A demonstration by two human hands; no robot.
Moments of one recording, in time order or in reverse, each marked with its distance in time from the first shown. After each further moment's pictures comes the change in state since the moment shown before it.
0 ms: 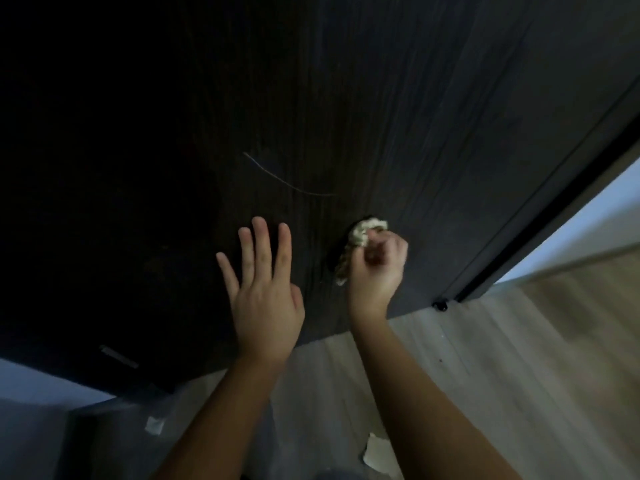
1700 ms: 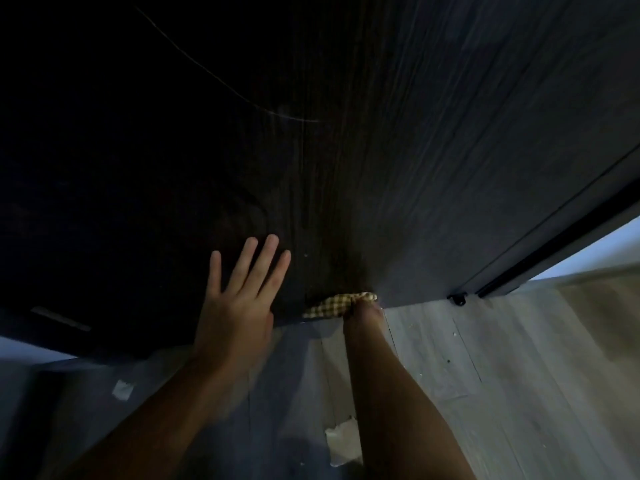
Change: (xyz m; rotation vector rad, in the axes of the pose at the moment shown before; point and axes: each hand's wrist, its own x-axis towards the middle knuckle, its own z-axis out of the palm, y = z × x) left_hand -0.046 -0.026 0.079 0.242 -0.162 0.283; right_hand -0.042 0.191 0.009 0.270 0.051 1.523
